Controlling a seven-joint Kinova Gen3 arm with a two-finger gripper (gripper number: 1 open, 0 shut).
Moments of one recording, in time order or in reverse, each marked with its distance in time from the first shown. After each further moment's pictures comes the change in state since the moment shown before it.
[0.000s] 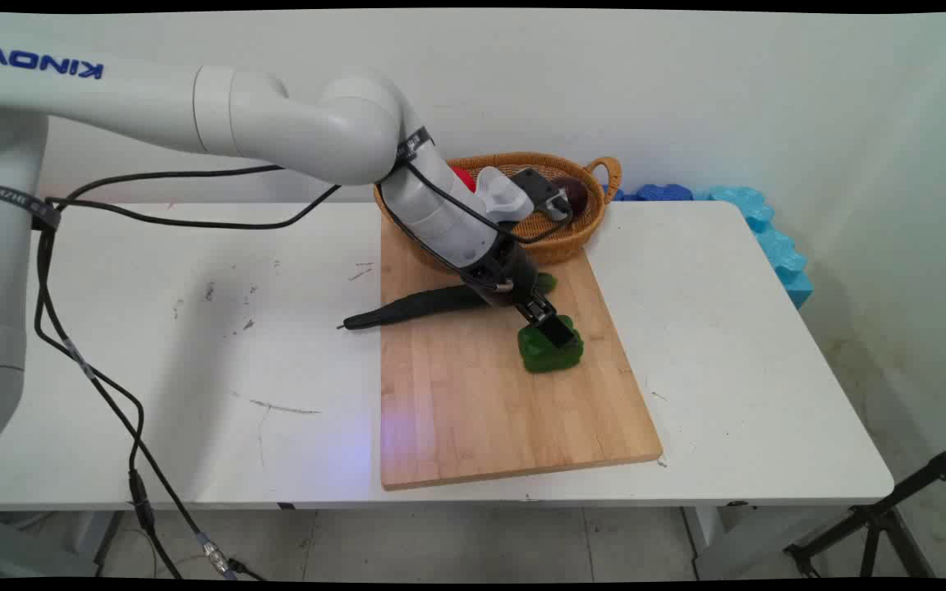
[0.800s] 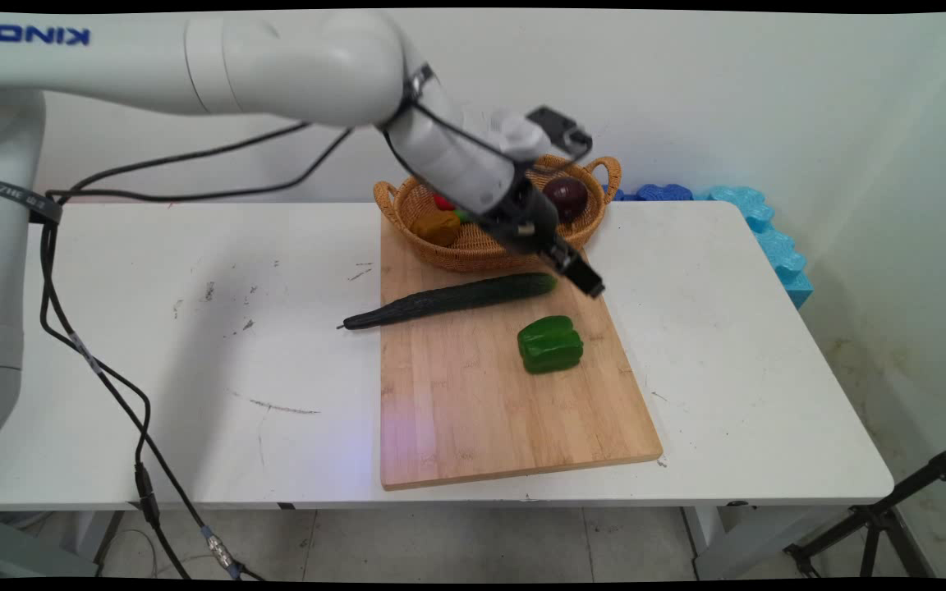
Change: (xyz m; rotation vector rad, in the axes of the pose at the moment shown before) arm 0.047 -0.005 -0.039 0.007 0.090 -0.020
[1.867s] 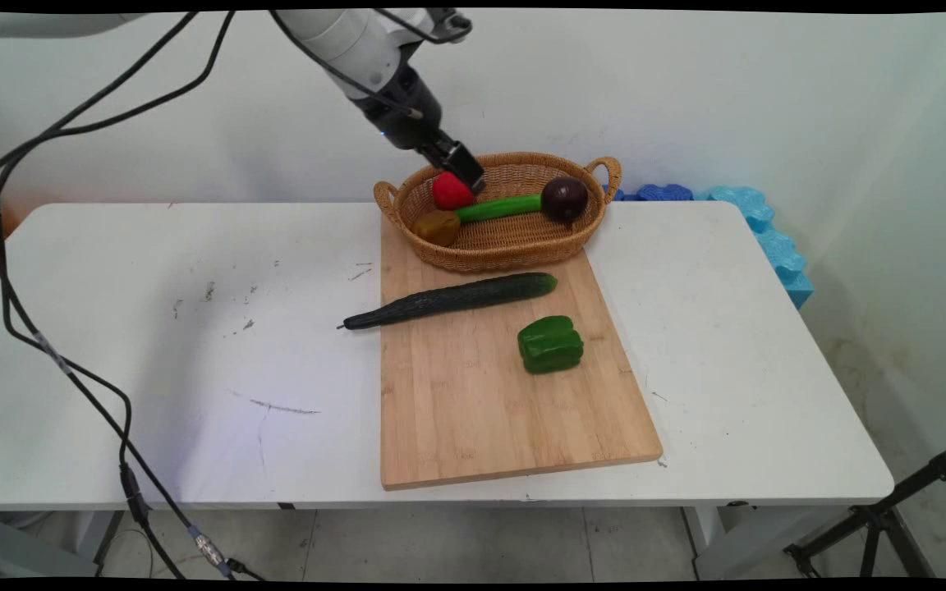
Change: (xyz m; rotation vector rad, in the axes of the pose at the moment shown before) arm 0.008 -0.120 -0.109 0.230 -0.079 -0.127
